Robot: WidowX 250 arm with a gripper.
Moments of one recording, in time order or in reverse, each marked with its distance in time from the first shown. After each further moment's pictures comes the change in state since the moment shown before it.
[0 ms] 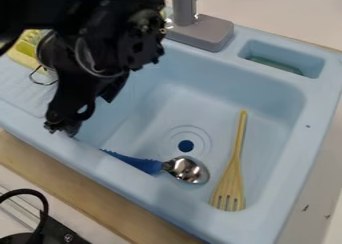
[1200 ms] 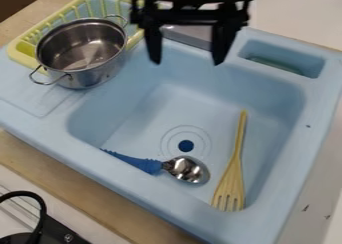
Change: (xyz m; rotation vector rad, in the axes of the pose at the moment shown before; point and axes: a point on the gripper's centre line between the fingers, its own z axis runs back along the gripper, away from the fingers) arm -0.035 -0.087 0.069 -0.145 0.413 -0.986
